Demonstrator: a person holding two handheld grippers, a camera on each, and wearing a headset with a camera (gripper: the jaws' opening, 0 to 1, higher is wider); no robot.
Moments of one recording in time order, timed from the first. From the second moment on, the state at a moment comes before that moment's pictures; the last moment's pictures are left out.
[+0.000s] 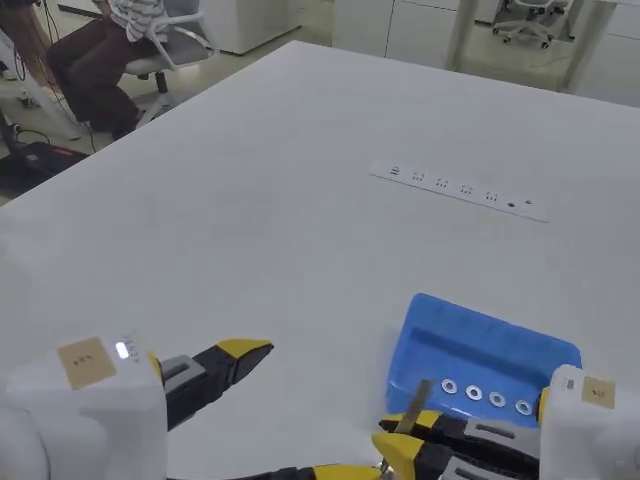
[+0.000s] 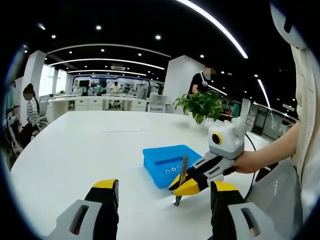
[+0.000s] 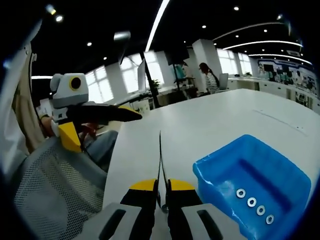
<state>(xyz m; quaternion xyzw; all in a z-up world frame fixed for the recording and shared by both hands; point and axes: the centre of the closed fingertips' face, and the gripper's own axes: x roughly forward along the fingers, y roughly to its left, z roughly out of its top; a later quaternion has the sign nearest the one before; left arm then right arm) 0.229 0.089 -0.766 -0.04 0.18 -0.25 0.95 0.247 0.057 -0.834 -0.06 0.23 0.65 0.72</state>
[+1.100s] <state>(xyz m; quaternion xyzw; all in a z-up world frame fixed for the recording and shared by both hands) 0.229 0.089 -0.764 -0.04 0.18 -0.25 0.95 0.250 0.050 -0.812 -0.14 0.22 0.65 0.72</state>
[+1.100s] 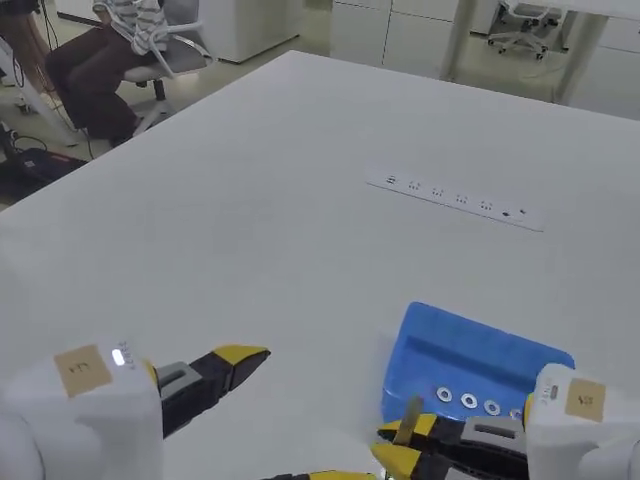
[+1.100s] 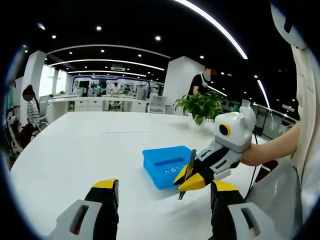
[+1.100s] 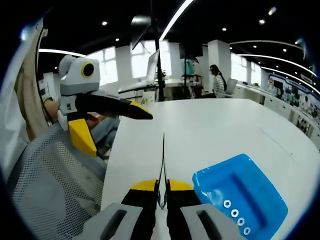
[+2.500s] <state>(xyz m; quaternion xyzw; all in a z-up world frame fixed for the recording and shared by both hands) 0.229 0.089 -0.764 -0.05 0.18 -0.25 0.95 0.348 0.048 -0.811 -0.06 0.23 0.58 0.78</state>
